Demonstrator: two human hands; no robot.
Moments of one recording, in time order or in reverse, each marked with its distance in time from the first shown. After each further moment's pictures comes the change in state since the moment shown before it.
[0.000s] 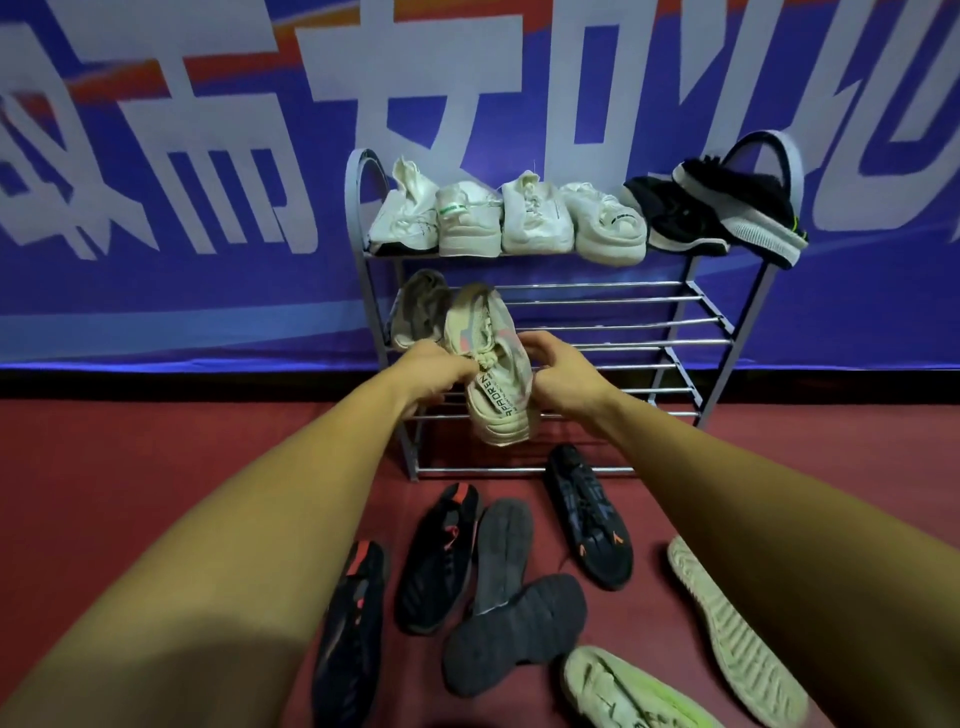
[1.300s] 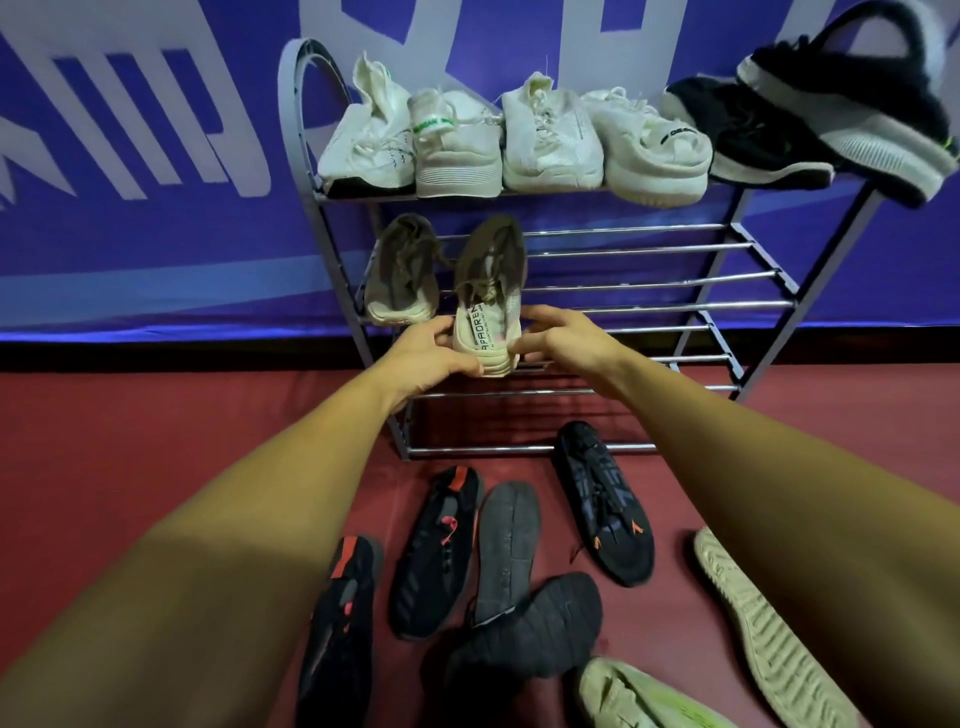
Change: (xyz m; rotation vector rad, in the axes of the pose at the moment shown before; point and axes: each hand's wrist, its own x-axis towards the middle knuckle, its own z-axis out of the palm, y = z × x) left_hand 0.100 -0.053 0.015 0.006 -0.143 0.094; right_hand 0.111 0.067 -0.003 0.098 -0.133 0.096
